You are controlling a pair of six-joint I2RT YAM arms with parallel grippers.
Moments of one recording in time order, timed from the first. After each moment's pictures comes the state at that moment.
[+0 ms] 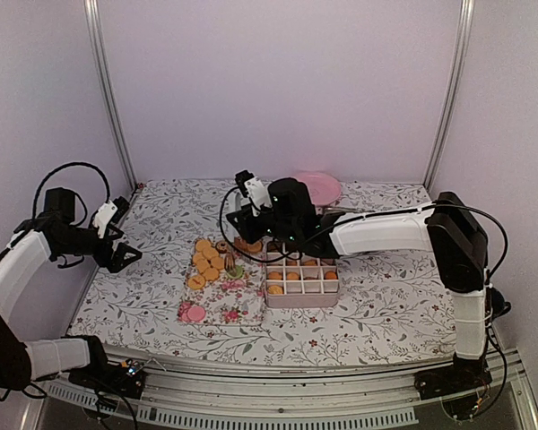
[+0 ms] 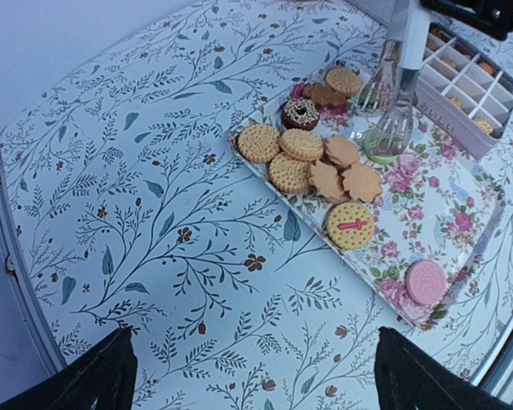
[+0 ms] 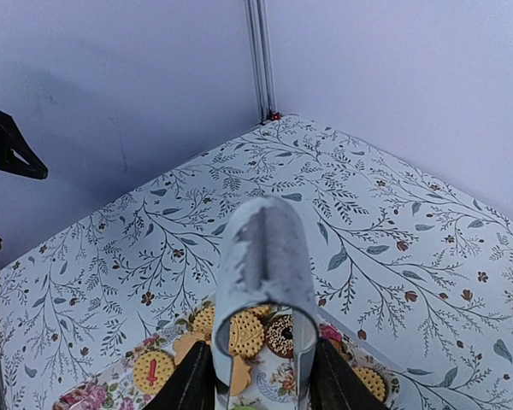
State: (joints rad) left arm 0.19 1.02 0.80 -0.69 0.60 0.71; right arm 0.96 2.09 1.52 0.31 0.05 0.12
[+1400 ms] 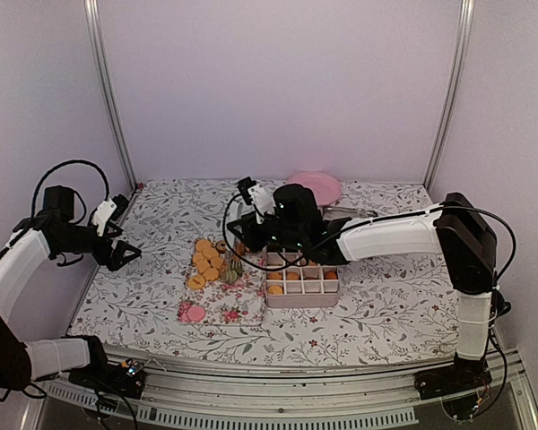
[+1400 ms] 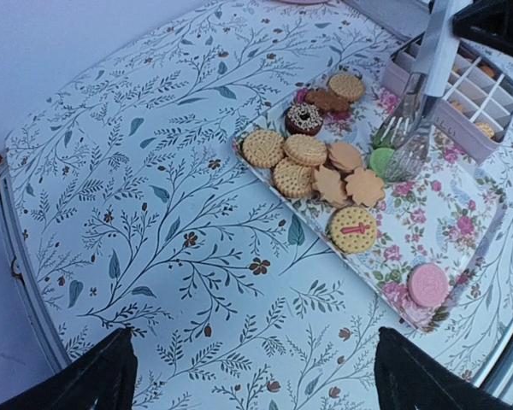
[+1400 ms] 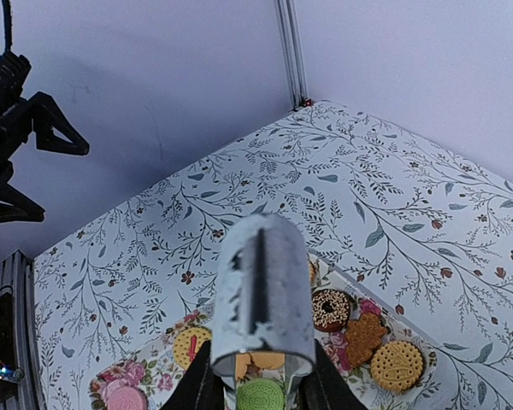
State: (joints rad) left arm 0.19 1.02 0.82 -0.69 0.60 0.71; right arm 0.98 2.03 1.42 0.34 -0.04 0.18
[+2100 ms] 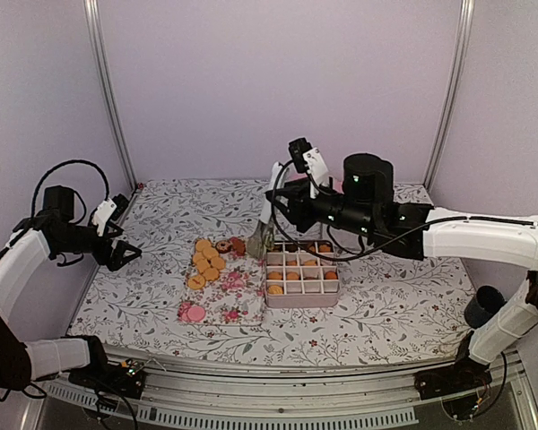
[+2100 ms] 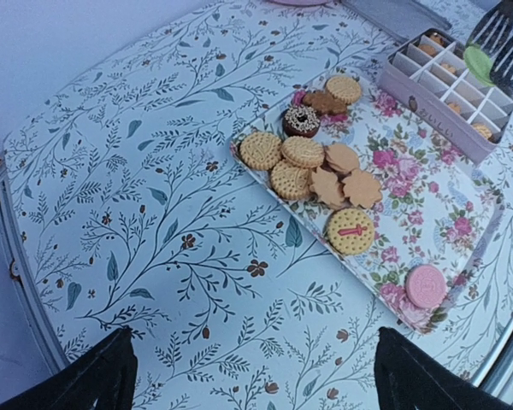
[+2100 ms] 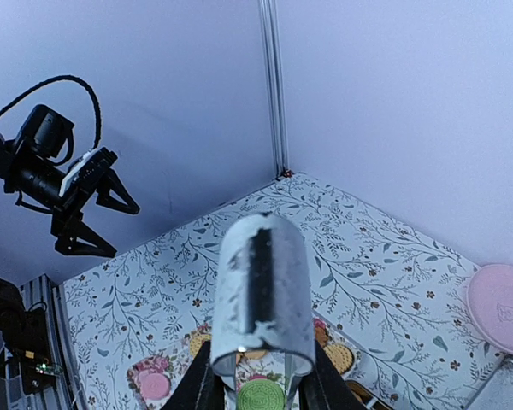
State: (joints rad) left arm 0.19 1.02 0.82 -0.69 0.60 0.71; right arm 0.98 1.57 1.22 0.23 0.03 0.11
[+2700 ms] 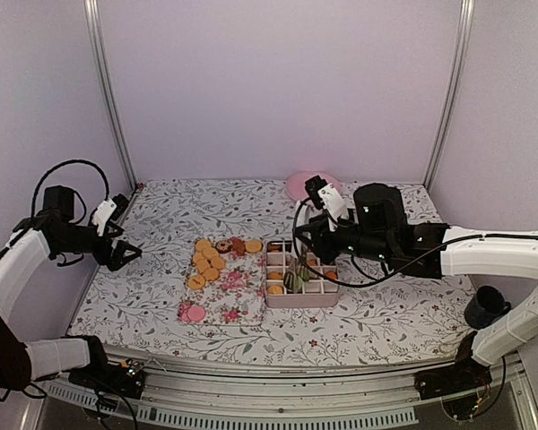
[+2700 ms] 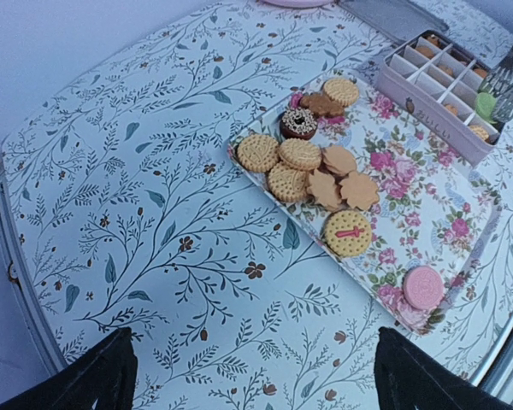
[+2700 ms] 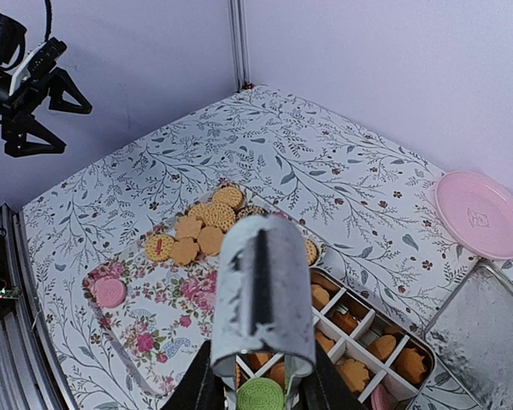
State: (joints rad) left arm 0.19 1.02 0.82 -0.69 0.62 0.71; right arm 0.98 1.38 0.96 0.07 0.13 0.10
